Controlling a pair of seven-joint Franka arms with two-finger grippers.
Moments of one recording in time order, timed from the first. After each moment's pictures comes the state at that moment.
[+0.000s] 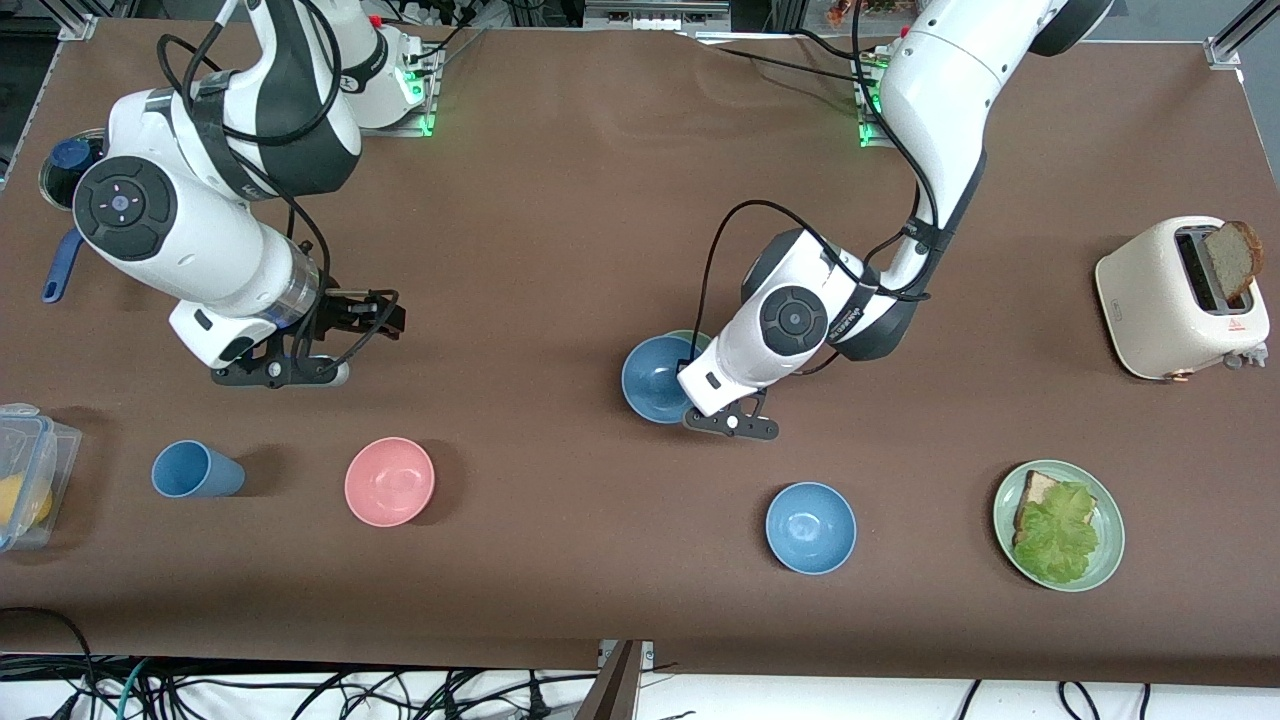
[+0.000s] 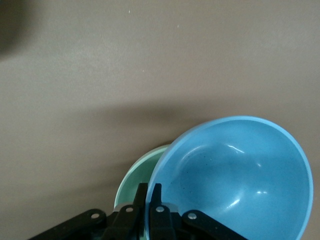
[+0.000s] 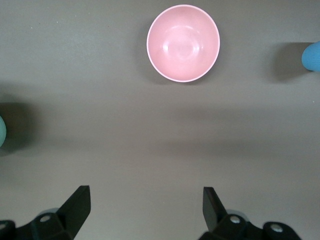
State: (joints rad) left arm -0.38 0.75 -0.22 -1.42 -0.06 2.16 -0.39; right arm 0.62 0.33 -0.39 -1.52 0.16 1.74 0.19
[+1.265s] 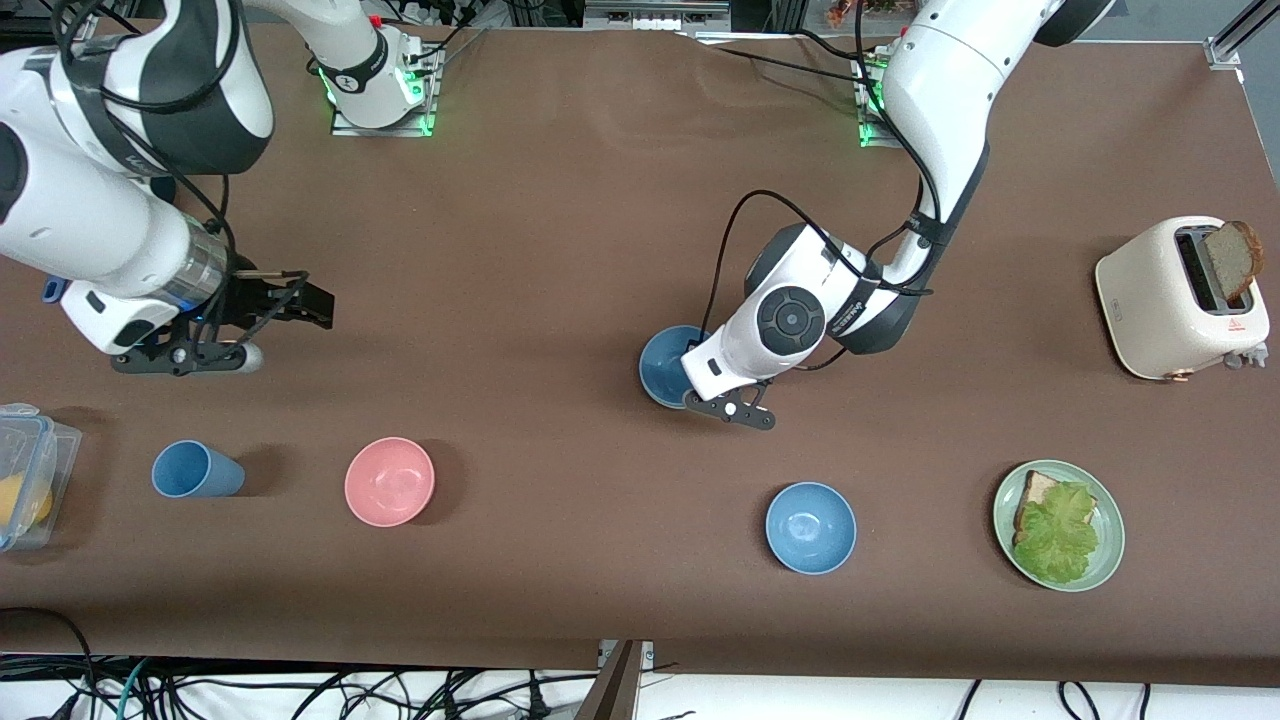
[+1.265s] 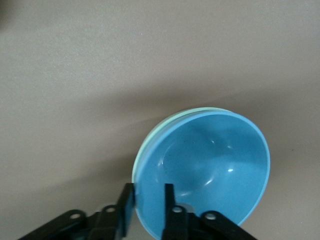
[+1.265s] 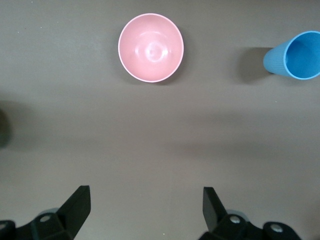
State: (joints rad) left arm -0.38 0.72 -0.21 -1.48 -0.06 2.11 -0.27; right arm 0.61 0.26 -0.51 -1.52 0.16 1.67 0.07
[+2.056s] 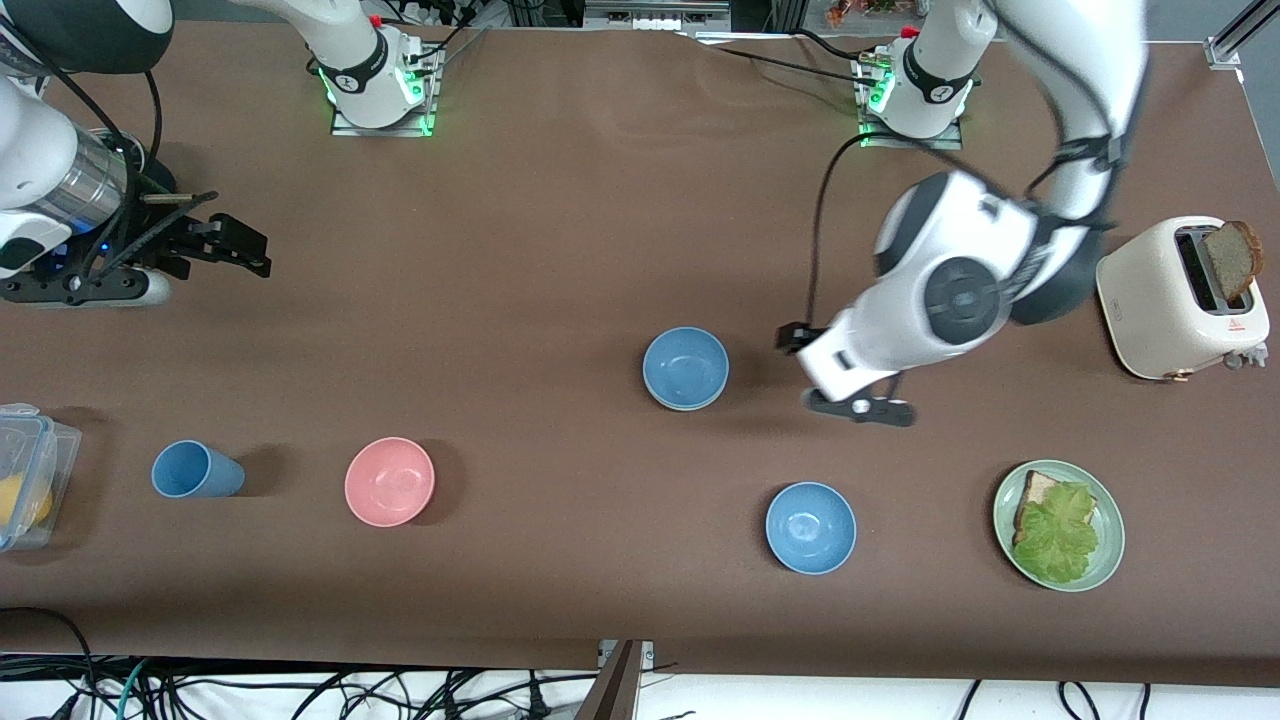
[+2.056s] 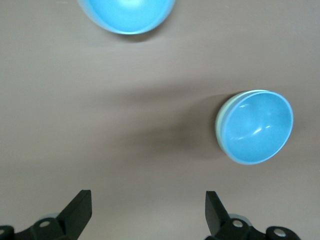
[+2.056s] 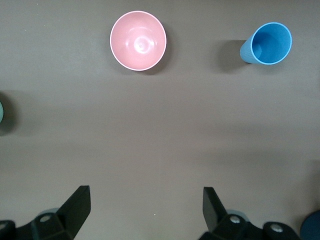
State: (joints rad) left arm -0.17 0.43 -0.19 -1.46 -0.06 1.71 -0.24; right arm 0.62 0.09 -0.53 -1.59 0.09 1.62 0.06
